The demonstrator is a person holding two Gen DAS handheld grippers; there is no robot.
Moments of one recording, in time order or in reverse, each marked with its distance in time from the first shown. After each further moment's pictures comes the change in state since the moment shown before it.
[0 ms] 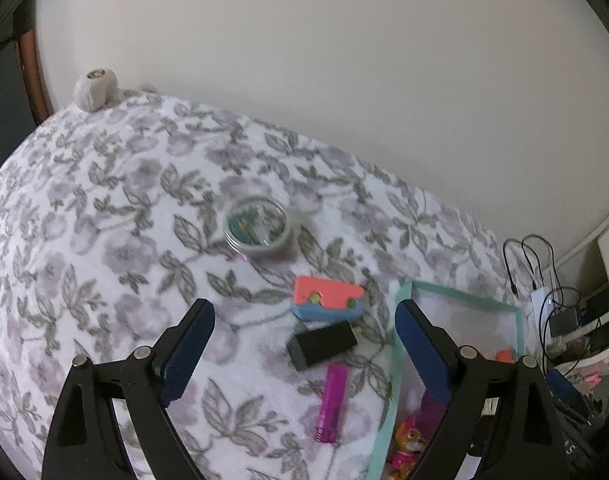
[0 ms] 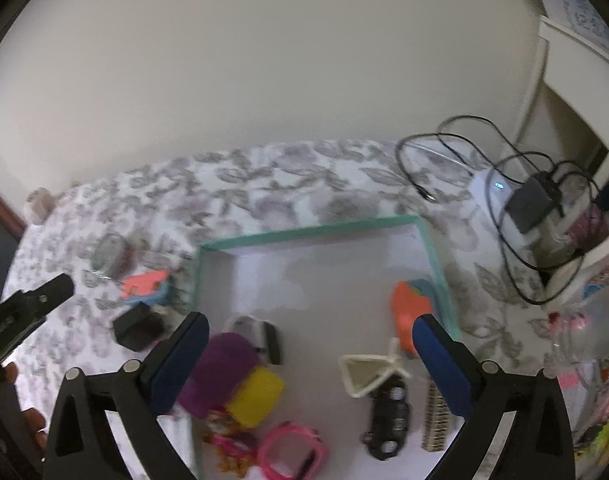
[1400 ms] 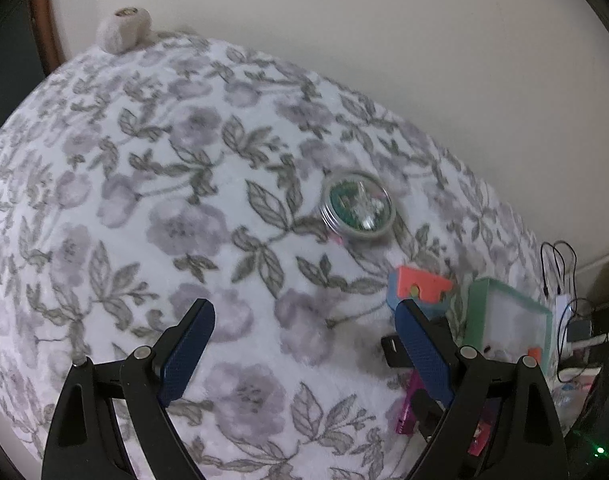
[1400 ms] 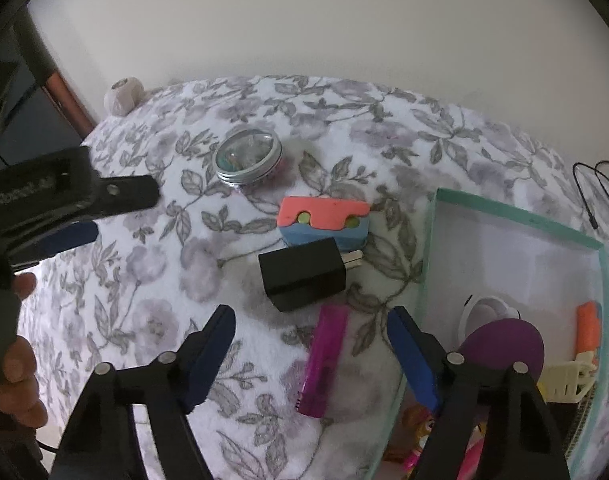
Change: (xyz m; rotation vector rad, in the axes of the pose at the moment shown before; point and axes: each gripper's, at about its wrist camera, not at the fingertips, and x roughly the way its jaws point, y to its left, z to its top) left arm 0.039 0.086 0.012 -0.088 0.197 0.007; right arm 0.060 0.157 -0.046 -0.312 0.145 0.203
